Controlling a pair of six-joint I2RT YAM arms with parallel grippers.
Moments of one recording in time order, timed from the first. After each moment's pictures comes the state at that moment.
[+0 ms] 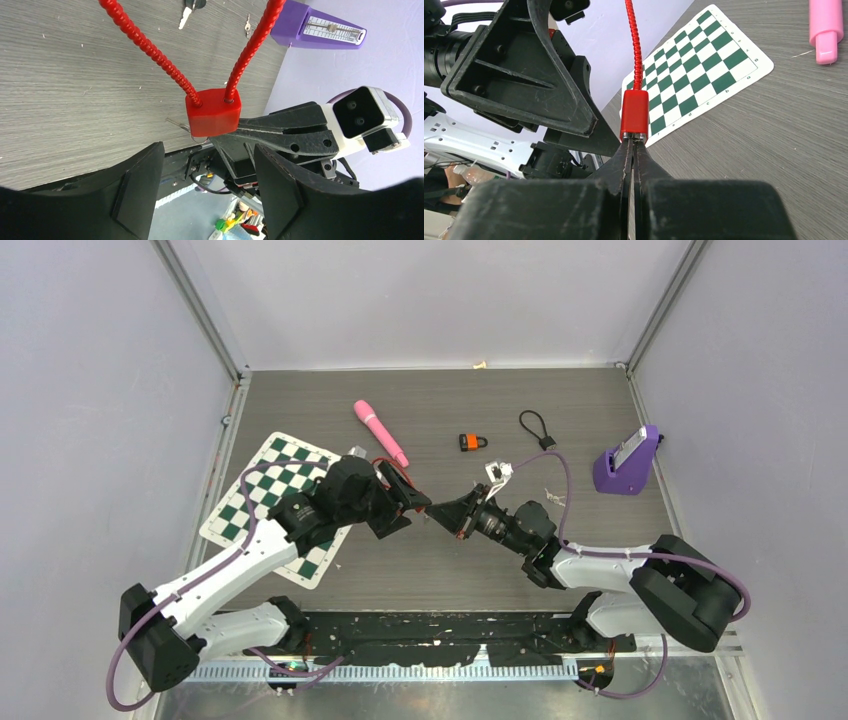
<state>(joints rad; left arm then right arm) -0.77 1.07 0.90 -0.50 0.06 -1.34 0.82 1.29 0.31 1.08 -0.19 0.76</state>
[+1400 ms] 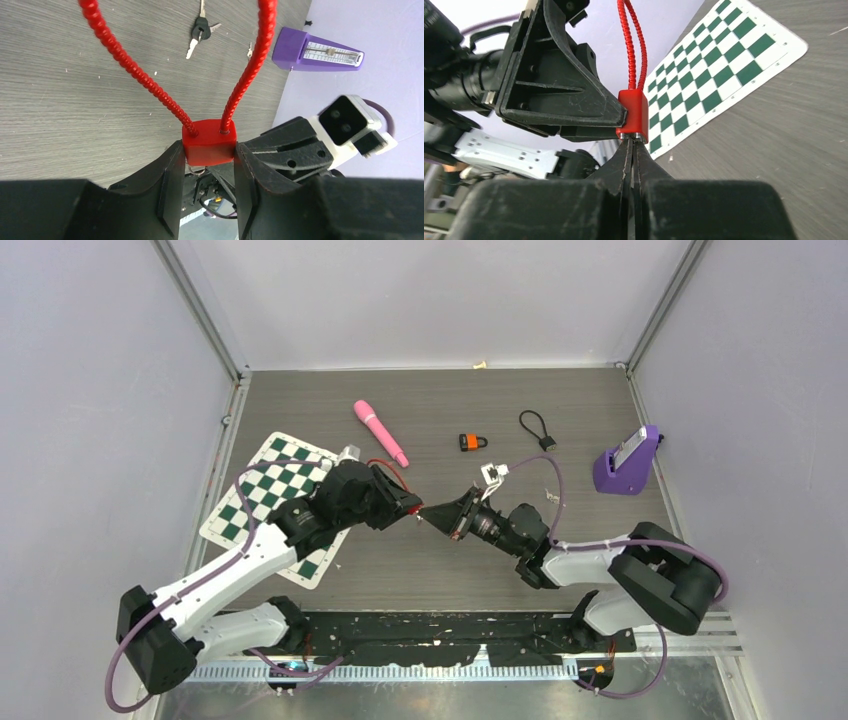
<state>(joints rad) -0.79 1.06 0.87 -0.45 -0.05 -1.31 0.85 1.38 0.32 1.18 -0.17 0.87</state>
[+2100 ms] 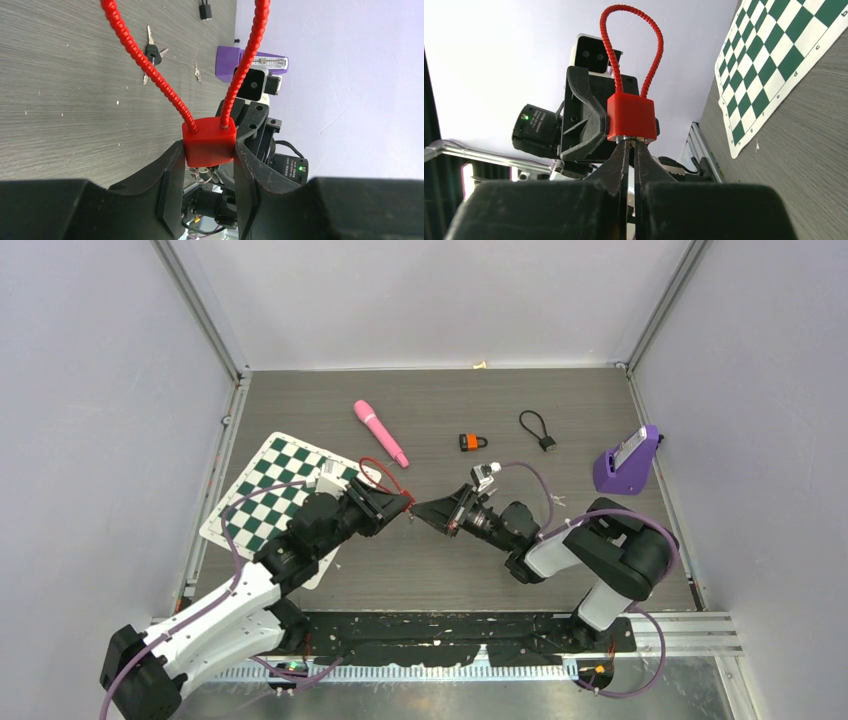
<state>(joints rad) -0.73 0.79 0.49 0.02 -0.02 -1.32 0.82 1.64 0.35 1.48 -0.24 1.44</state>
